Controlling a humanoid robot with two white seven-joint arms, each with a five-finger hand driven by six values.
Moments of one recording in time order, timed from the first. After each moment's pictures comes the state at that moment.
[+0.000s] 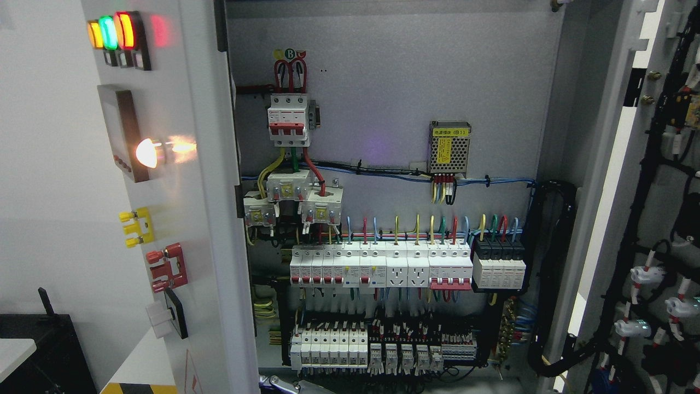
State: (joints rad) left arm 0.07 -0.05 -0.05 -0.07 0.04 -0.11 -0.26; right arm -0.51 -0.04 0.60 -1.57 -0.69 0.02 0.76
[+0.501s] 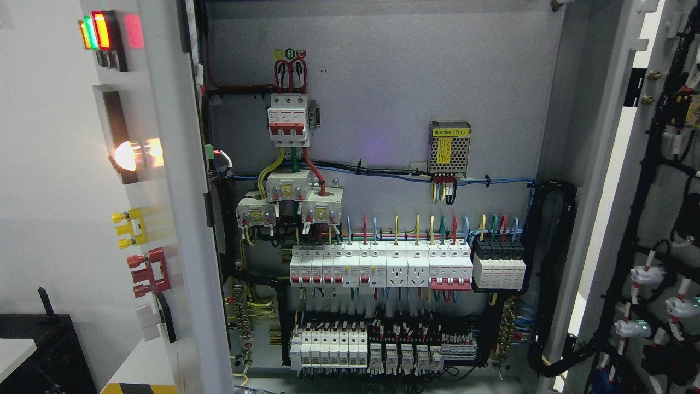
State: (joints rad) left arm 0.07 -0.05 -0.05 -0.07 0.04 -0.11 -0.26; right arm -0.51 -0.04 0.64 -1.58 -0.68 0.02 0.76
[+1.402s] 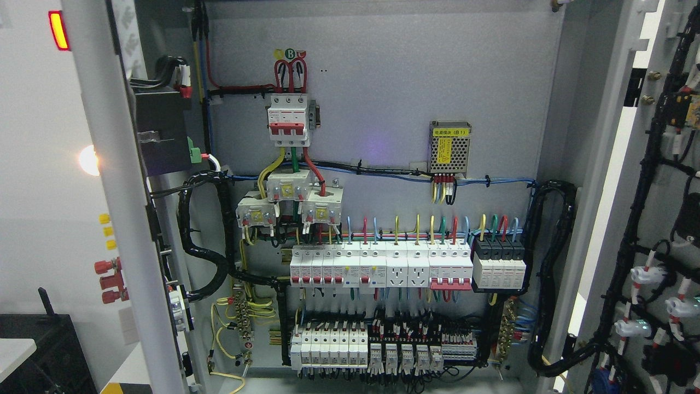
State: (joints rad) left arm 0.07 -0.05 -0.05 -0.07 0.04 -0.11 -0.26; right arm -0.53 -0.02 0.71 -1.58 -0.68 0.02 0.74
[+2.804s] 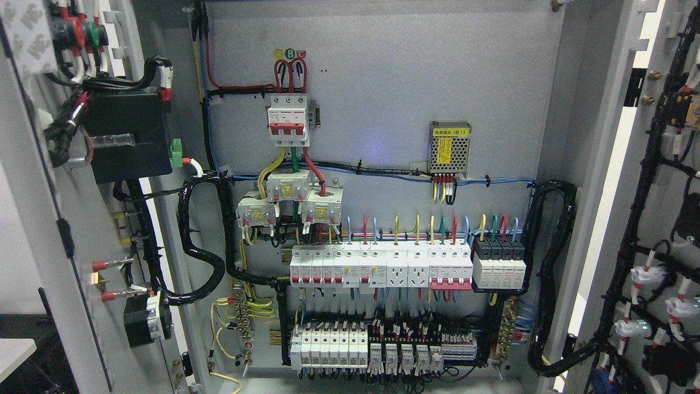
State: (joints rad) left arm 0.07 -0.05 -0.05 -0.07 0.04 -0.11 -0.26; right arm -0.58 0.03 0.77 -1.55 -0.64 0.02 0.74
